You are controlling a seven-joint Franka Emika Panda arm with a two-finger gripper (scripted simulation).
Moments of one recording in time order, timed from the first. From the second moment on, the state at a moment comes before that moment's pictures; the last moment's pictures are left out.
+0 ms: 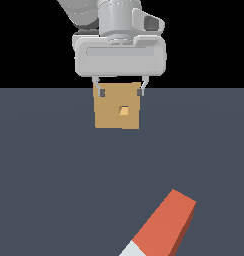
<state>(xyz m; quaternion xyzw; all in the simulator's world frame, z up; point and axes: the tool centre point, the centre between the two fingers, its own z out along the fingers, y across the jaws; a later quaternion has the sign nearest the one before) -0.002 0.024 0.183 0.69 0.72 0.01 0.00</state>
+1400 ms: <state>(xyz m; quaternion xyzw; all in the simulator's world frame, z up) 0.003 -0.219 0.083 0.90 0.43 0.00 0.00</state>
